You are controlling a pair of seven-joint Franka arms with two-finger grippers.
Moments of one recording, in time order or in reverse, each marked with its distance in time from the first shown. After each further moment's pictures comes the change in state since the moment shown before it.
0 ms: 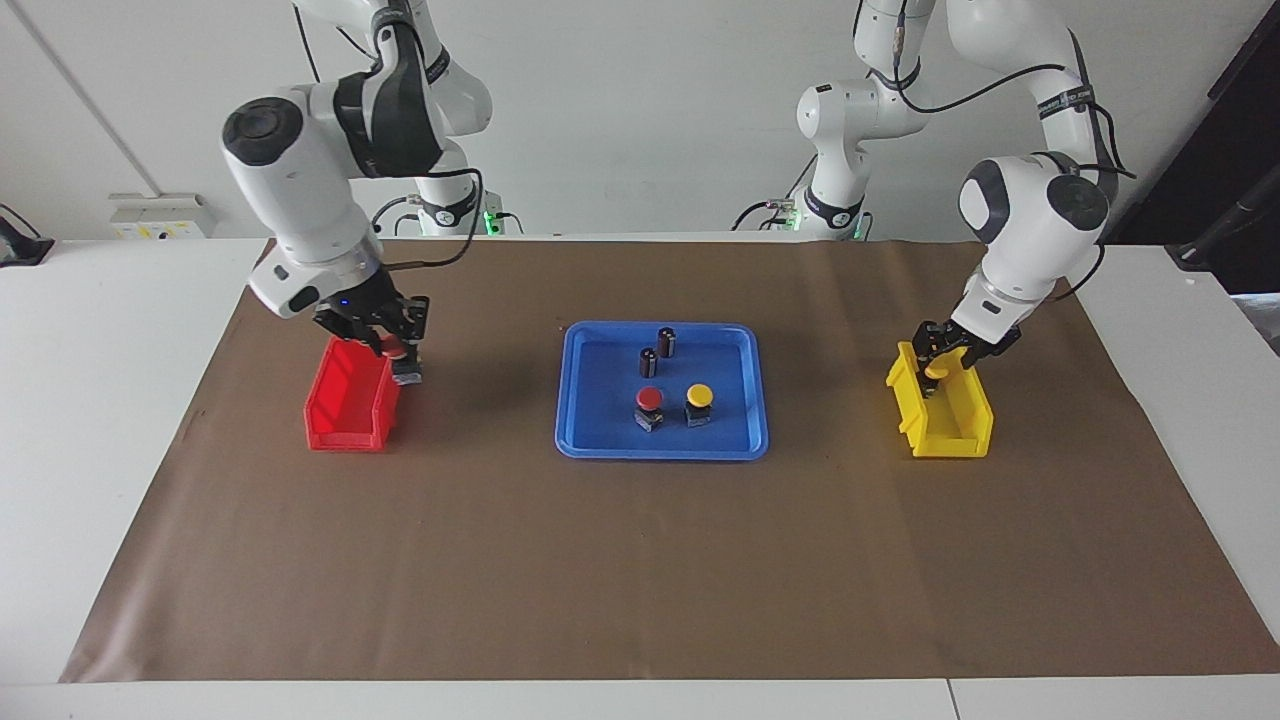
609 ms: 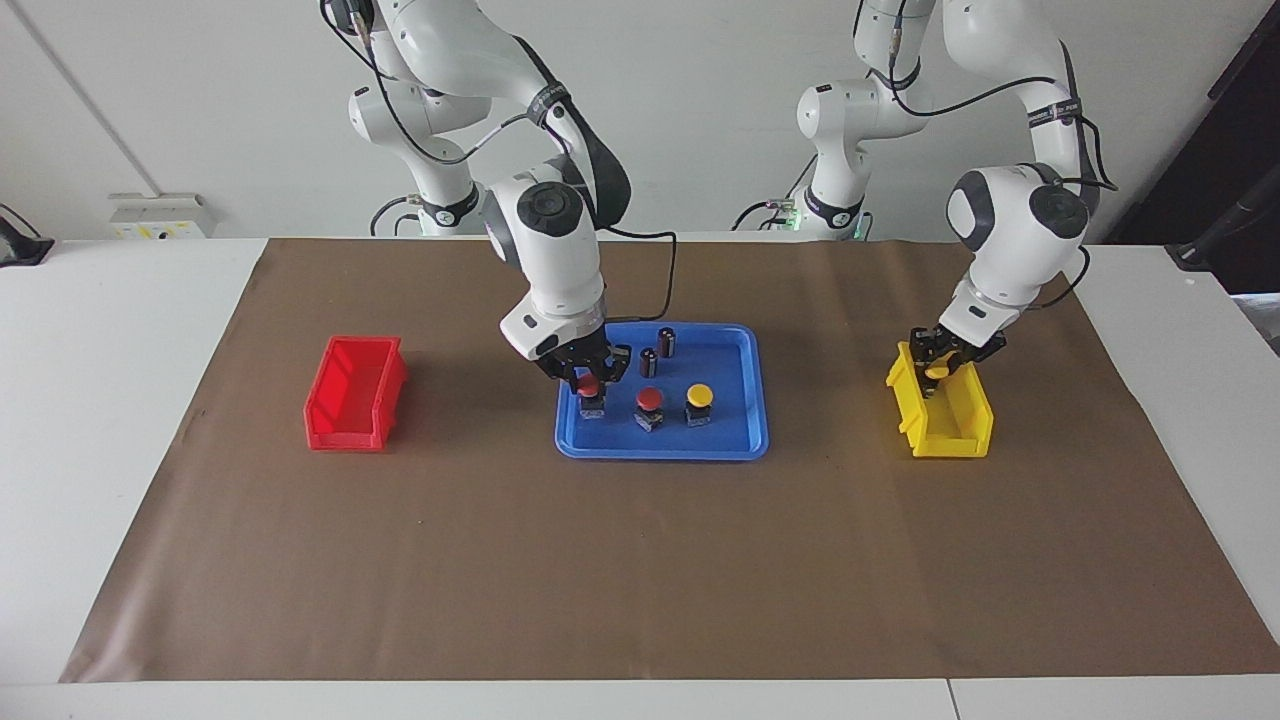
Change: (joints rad) left arm 0.004 0.001 0.001 -0.047 0.000 0.067 0.024; right arm 0.302 0.212 0.005 -0.022 -0.001 0.279 0.366
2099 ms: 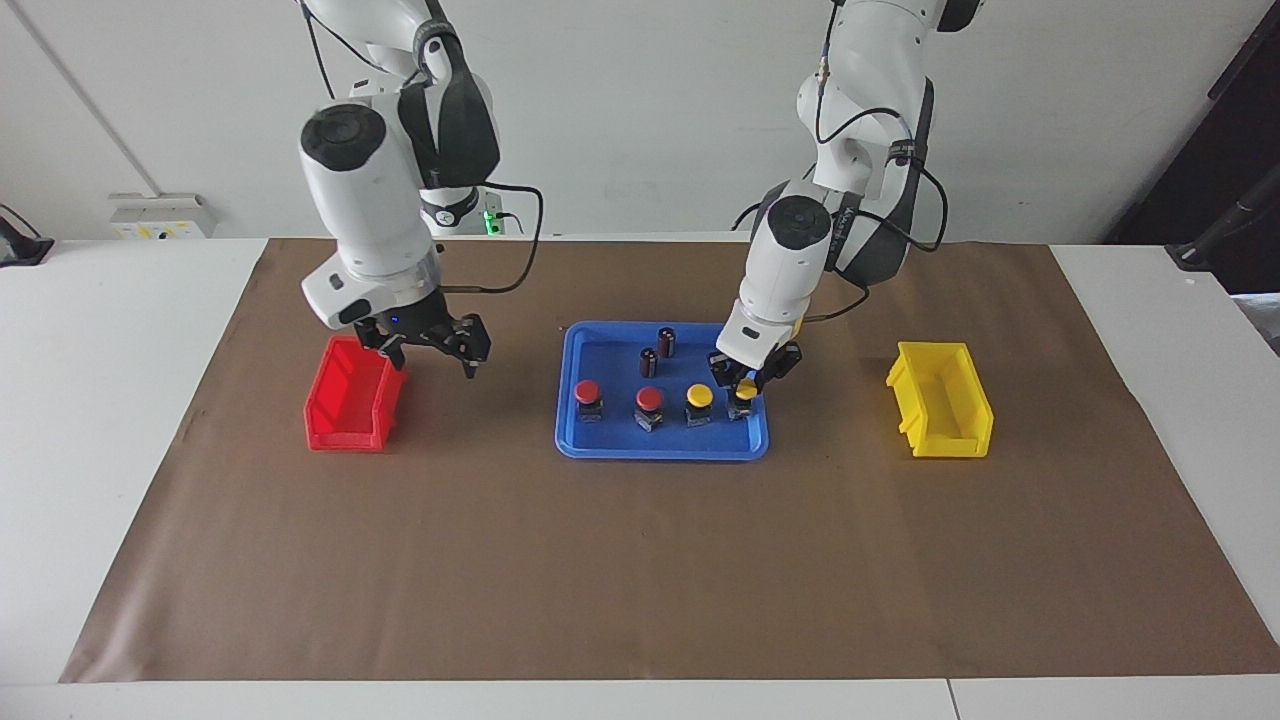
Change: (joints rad) left arm -0.533 0.266 -0.036 0.326 -0.001 -0.011 -0.736; right arm -0.339 -0.173 -0.023 0.213 -0.060 -0.424 -0.341
